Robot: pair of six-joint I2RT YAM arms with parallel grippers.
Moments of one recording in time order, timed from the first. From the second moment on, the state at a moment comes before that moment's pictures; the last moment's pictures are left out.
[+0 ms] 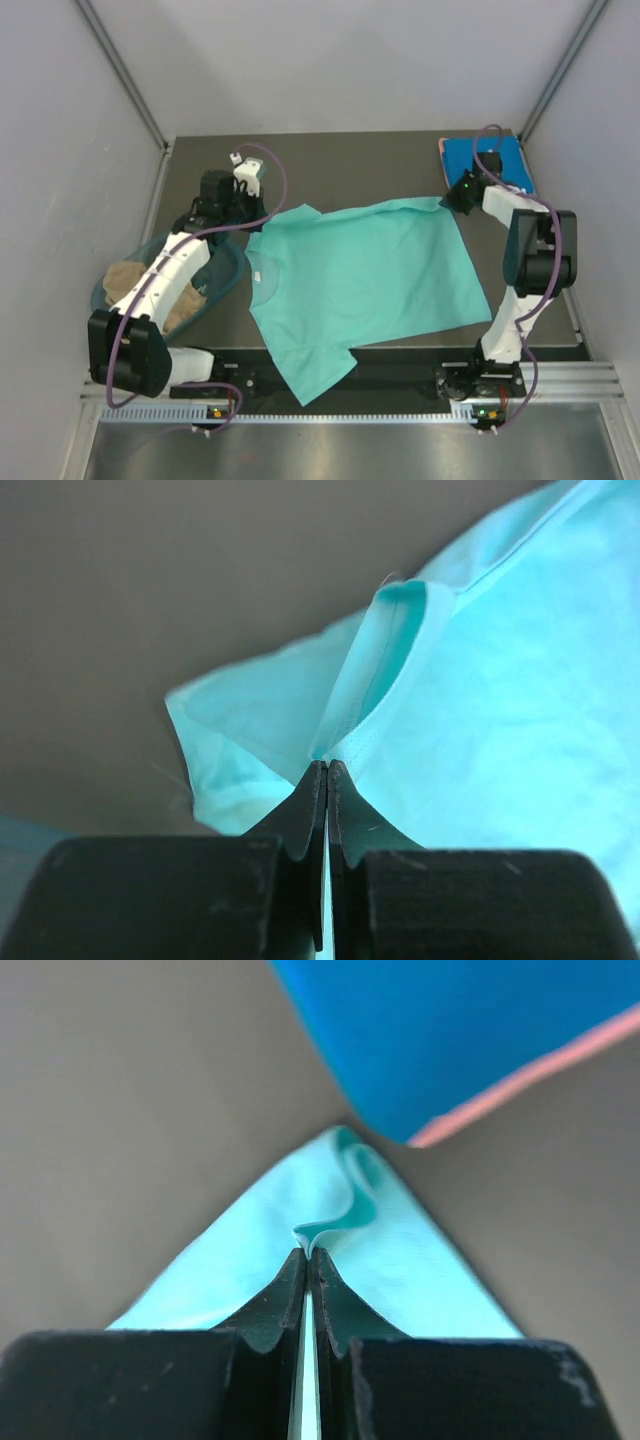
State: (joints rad) left arm -0.22 1.30 1.02 -0.32 0.24 -0.01; right arm -0.04 1.91 1.28 -0.24 -0.13 0.69
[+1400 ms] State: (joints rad) left arm -0.37 1.38 0.96 -0.74 0.06 -0.37; right arm -0.16 1.66 0.95 -0.14 -0.26 0.56
